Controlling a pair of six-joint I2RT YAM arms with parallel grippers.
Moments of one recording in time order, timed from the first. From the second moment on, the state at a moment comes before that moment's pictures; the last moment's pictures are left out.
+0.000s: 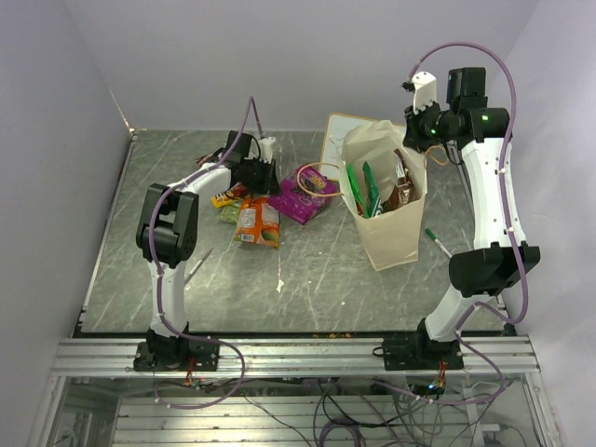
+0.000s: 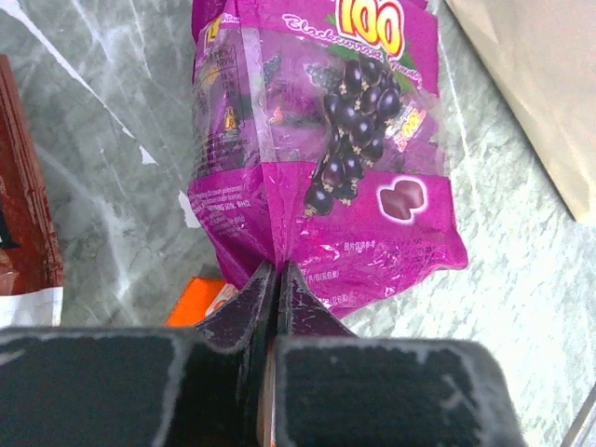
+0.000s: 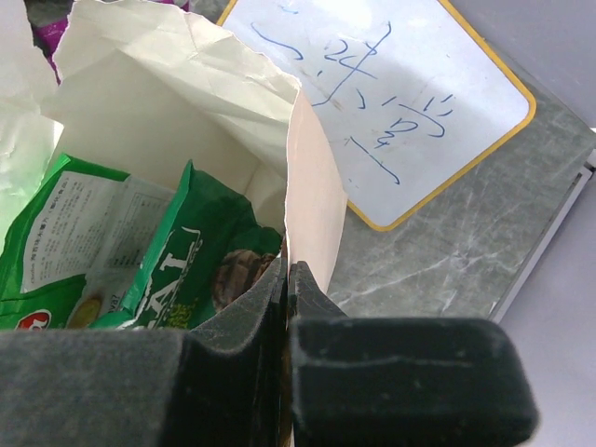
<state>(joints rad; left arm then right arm) -0.32 2.09 1.53 -0.27 0.59 -0.02 0.06 1.75 2.12 -1.12 -0.34 -0.44</state>
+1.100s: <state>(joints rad) -0.32 1.57 1.94 -0.63 0.39 0.06 0.13 1.69 2.05 -1.06 -0.31 -0.40</state>
